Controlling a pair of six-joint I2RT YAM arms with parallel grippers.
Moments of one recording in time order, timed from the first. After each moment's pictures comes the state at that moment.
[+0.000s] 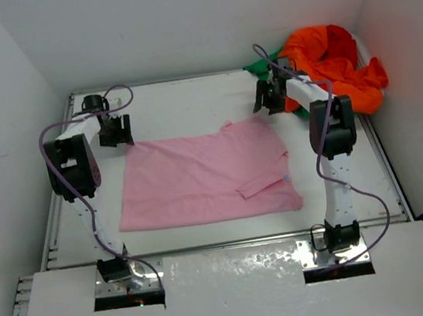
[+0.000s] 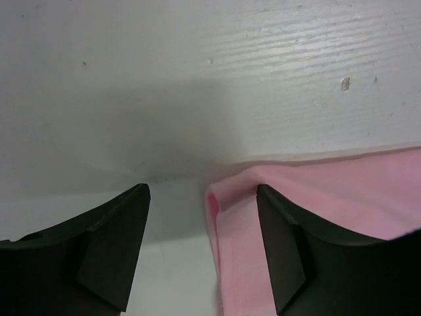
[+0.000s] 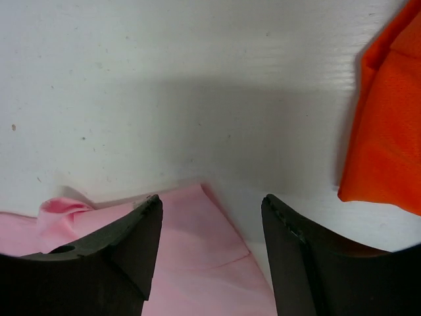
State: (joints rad) left arm 0.16 2.14 1.60 -0.60 0.20 0.13; right arm 0.09 2.34 1.85 -0.56 -0.18 0.28
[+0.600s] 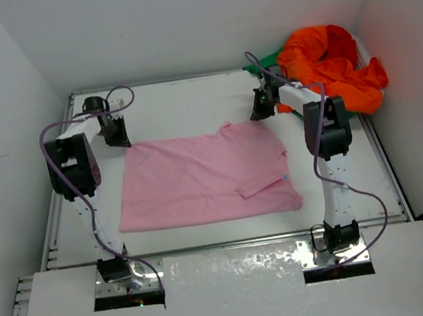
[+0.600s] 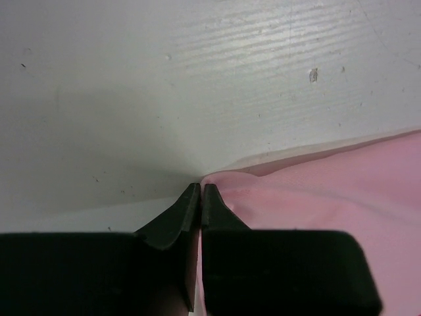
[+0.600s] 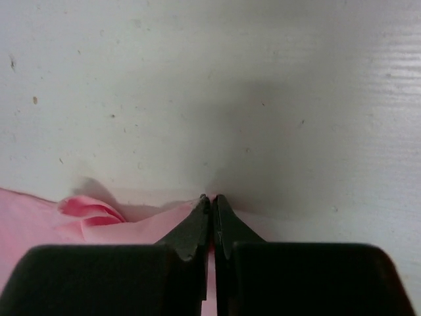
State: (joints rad) left arm 0.15 2.16 1.60 -0.59 0.30 0.12; right arm 0.14 2.35 1.78 -0.47 -0.27 0.34
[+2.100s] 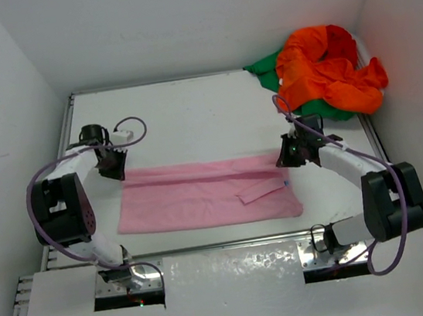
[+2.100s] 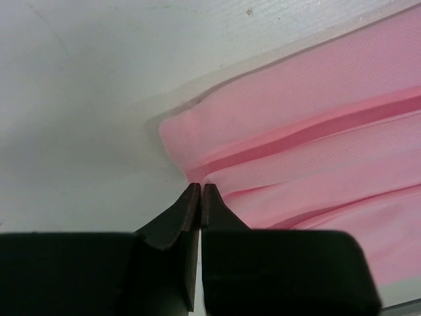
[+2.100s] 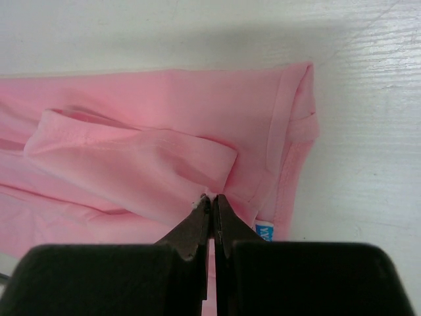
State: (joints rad) left arm 0.15 1.64 1.02 -0.63 0.22 0.48; right arm 0.16 1.40 0.68 -0.27 -0.21 0.36
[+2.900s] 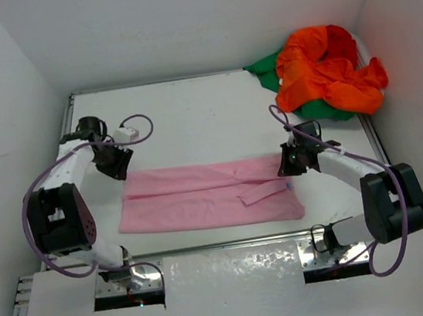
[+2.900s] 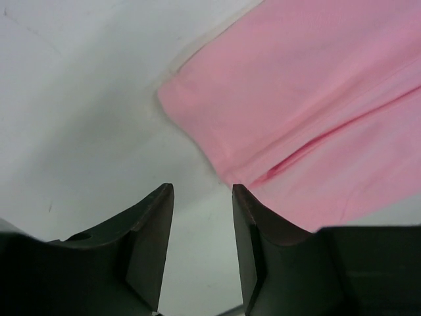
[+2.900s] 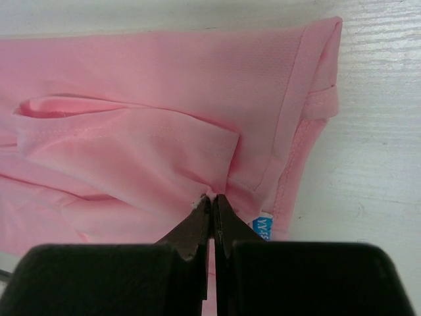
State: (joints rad) left arm 0.13 1.56 1.15 -0.92 0.26 0.71; right arm 0.18 1.38 0.62 -0.29 -0.20 0.33
